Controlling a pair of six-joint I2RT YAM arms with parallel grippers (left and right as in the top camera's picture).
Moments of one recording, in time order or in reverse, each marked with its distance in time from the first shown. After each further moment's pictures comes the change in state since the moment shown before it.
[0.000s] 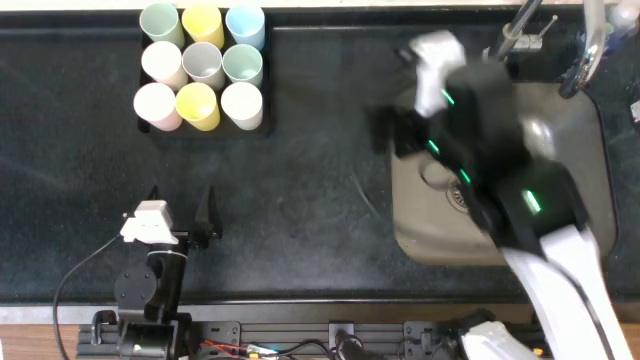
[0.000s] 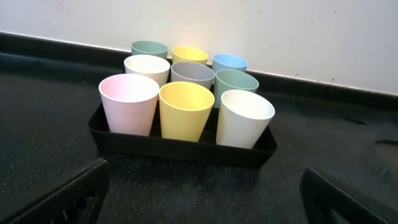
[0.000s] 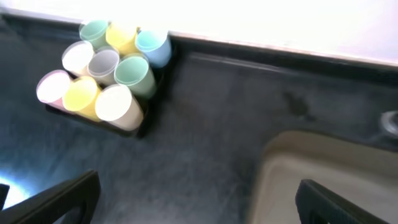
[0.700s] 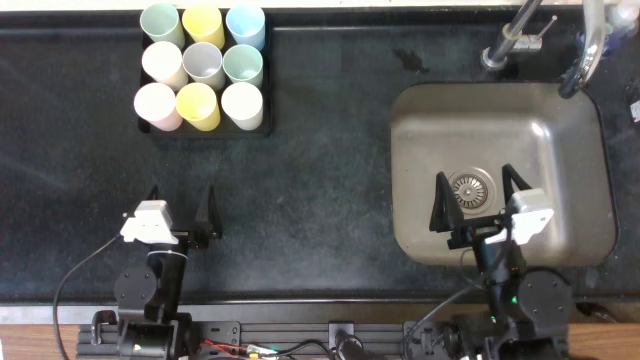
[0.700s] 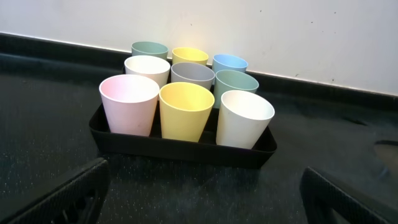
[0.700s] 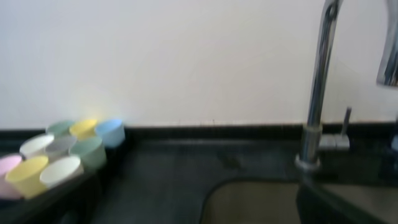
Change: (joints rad) left arm 0.000 0.000 0.000 0.000 0.000 0.000; right arm -0.246 -0.964 -0.974 0.632 0.003 -0.006
